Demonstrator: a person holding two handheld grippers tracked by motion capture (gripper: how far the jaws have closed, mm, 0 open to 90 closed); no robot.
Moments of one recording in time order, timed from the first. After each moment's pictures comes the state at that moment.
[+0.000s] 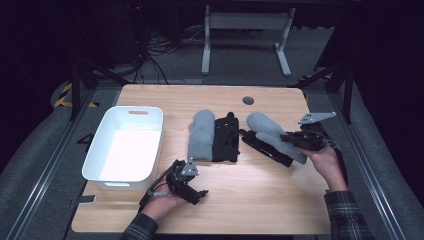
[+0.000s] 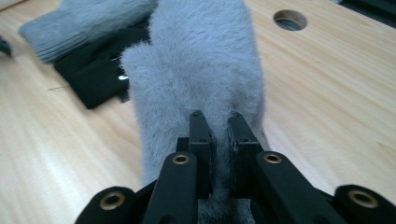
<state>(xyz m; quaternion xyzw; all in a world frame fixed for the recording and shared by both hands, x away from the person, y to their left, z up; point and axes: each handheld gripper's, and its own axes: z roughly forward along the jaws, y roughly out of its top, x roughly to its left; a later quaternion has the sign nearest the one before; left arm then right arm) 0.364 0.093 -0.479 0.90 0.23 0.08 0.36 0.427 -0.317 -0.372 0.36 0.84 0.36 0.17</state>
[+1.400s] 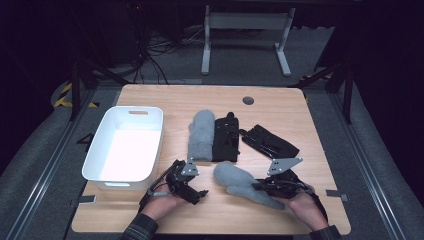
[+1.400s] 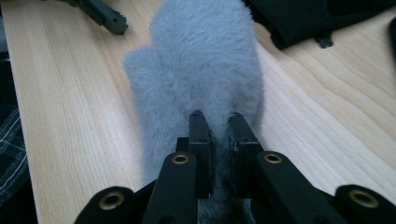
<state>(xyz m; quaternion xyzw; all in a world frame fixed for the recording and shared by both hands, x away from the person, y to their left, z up) 0.364 0.093 -0.479 0.90 0.23 0.08 0.36 0.330 -0.234 -0.425 0.26 0.89 0.36 0.07</state>
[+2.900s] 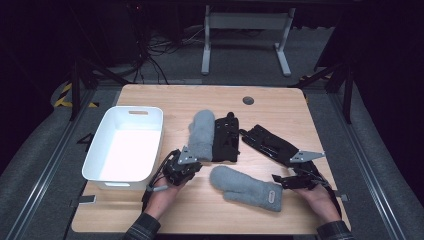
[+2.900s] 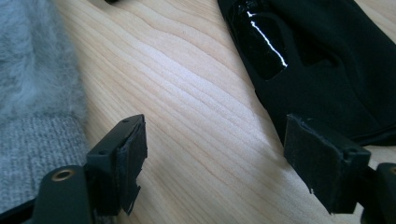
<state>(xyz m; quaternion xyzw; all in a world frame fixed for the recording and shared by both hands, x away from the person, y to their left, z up) 0.375 0.093 -0.429 0.87 0.30 0.13 0.38 0.361 -0.307 -0.454 0.39 0.84 0.33 0.16</state>
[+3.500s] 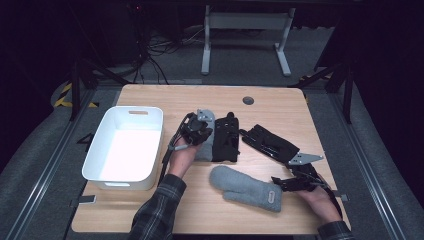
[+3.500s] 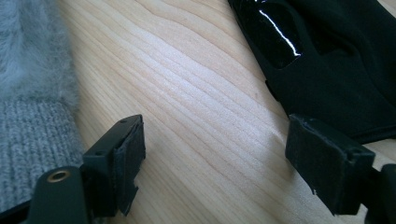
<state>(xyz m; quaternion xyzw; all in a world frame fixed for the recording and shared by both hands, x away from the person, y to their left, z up) 0.481 0.048 -0.404 0.86 0.34 0.15 0.36 0.359 -0.307 -0.462 0.38 0.85 0.33 0.17</state>
